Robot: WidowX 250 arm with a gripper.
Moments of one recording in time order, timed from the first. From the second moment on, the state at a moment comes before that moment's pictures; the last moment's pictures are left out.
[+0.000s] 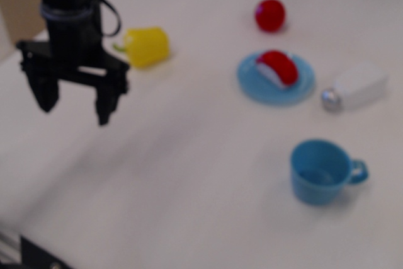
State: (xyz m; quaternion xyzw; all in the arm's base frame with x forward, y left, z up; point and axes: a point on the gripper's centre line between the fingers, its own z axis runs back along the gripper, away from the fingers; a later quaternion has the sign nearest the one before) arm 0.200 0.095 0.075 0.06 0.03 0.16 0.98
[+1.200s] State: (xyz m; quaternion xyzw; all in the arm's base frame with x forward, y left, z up) arm 0.303 0.020 0.078 0.01 -0.03 0.39 0.92
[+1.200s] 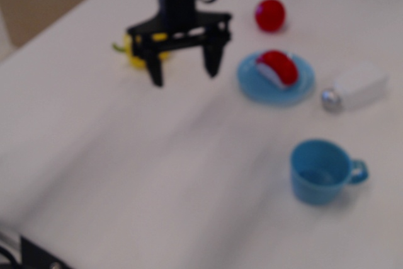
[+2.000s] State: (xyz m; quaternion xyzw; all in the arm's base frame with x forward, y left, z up) arm 0.404 -0.021 0.049 -0.01 -0.08 0.49 0.87
